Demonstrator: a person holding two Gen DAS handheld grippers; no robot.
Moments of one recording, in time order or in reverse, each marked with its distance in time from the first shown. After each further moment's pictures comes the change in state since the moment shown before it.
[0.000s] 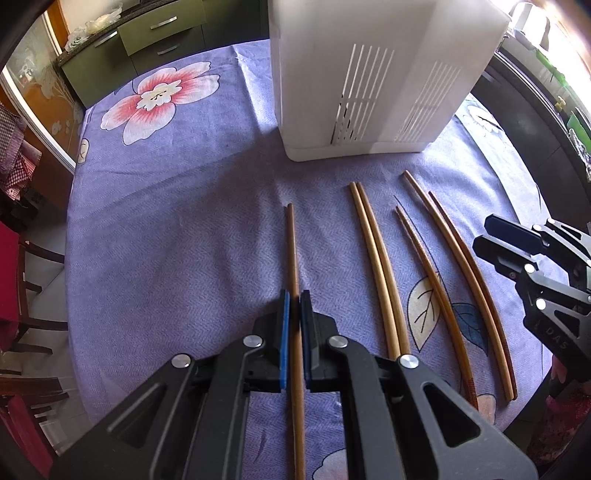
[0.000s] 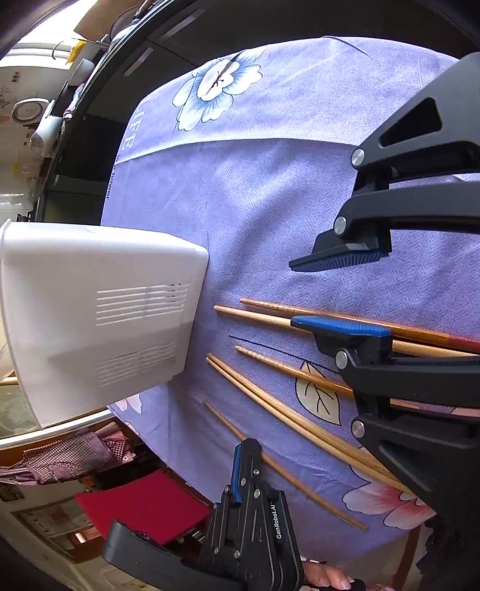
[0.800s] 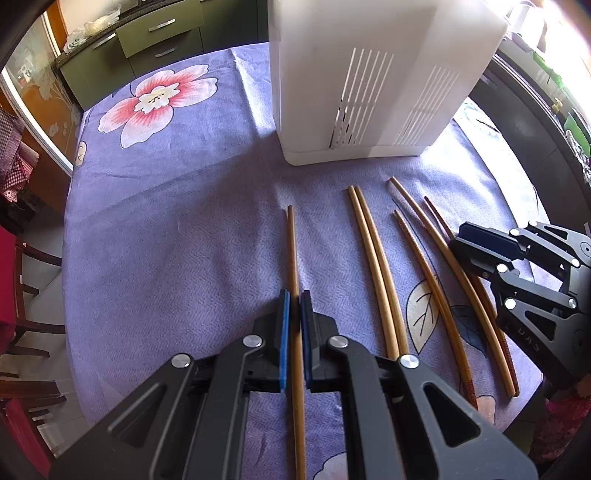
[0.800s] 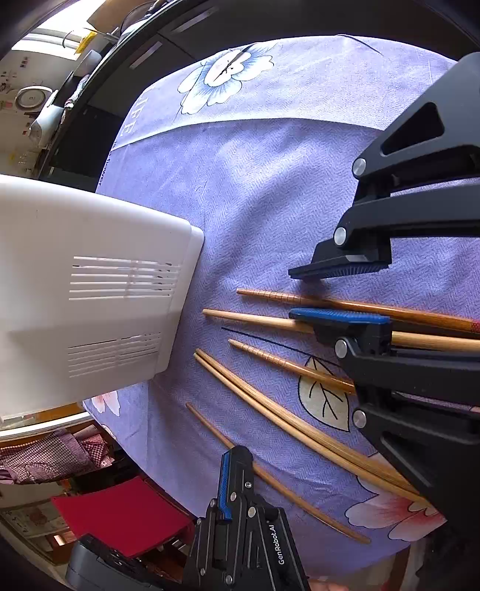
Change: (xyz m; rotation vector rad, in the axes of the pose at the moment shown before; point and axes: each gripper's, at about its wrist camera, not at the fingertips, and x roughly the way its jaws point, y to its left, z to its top) left arm 0.000 -0.001 0.001 0.003 -0.013 -0.007; right arm 0.020 0.009 0.009 -0.029 0.065 -0.018
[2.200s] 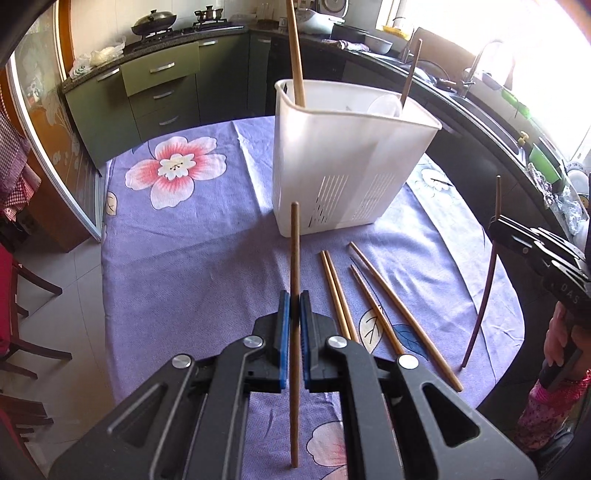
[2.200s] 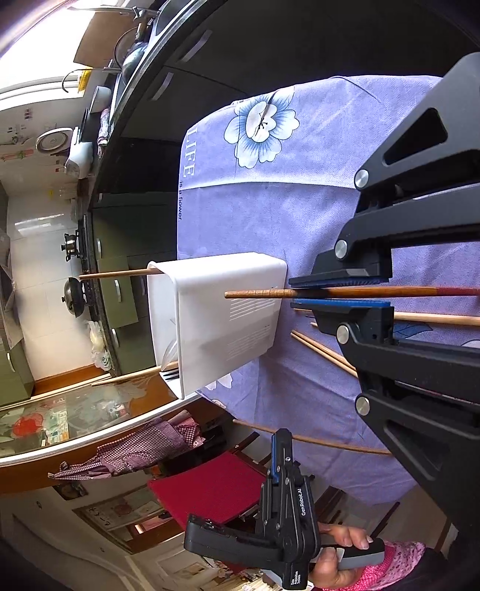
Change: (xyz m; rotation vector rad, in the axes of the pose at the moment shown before) left arm -0.098 0.015 0.005 0.002 -0.198 -0.081; right arm -0.134 -0.036 0.002 0.150 -0.303 0.102
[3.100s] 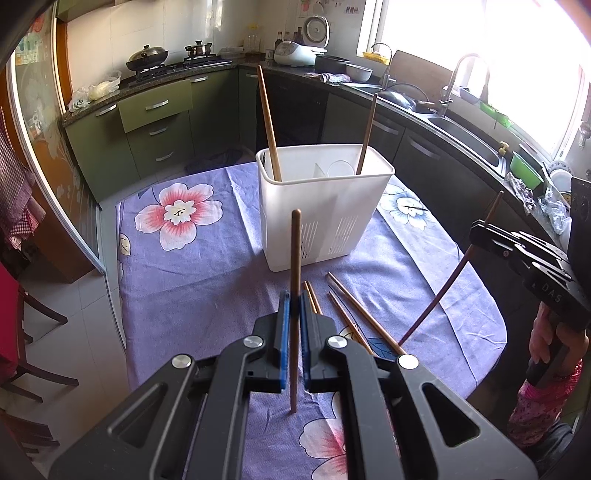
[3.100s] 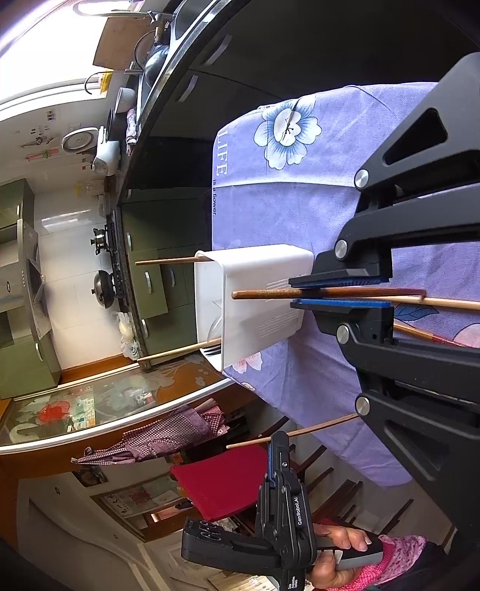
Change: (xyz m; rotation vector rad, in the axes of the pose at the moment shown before) left arm -0.055 -0.016 0.007 0.053 -0.114 -0.009; right arm -0.042 0.008 0.009 -0.011 -0.113 0.028
